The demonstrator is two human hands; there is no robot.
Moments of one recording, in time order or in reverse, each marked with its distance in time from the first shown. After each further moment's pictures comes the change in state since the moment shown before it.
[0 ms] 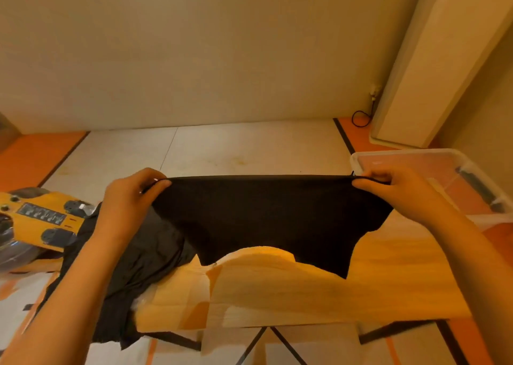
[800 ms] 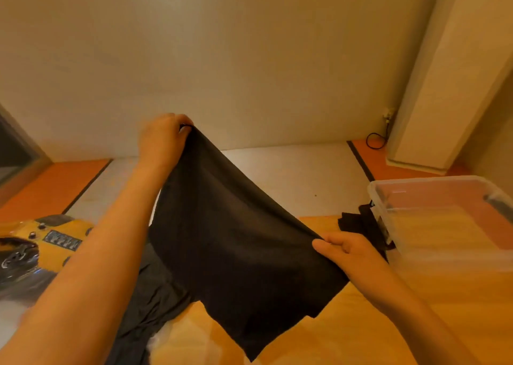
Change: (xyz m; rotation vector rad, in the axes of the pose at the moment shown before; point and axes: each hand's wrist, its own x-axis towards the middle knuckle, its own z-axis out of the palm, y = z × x) left_hand 0.168 0.023 -0.029 0.347 0.172 0.012; right_hand -0.022 -0.066 0.085 0.514 -0.195 0.166
